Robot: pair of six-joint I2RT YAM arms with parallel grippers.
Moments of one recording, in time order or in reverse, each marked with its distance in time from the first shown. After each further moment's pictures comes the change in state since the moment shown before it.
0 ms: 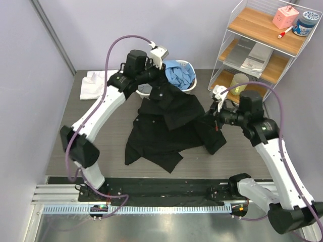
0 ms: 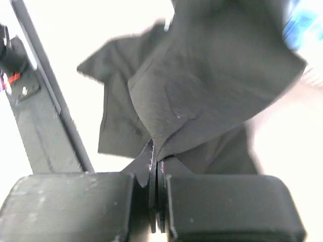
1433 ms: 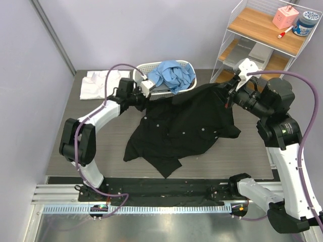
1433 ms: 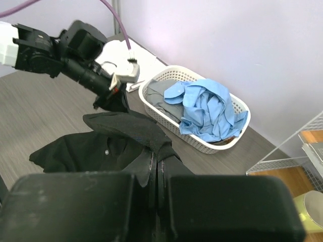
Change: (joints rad) left arm 0.202 0.063 -0.561 0.294 0.162 0.319; right arm -0.006 -0.021 0.348 0.167 0.224 0.126
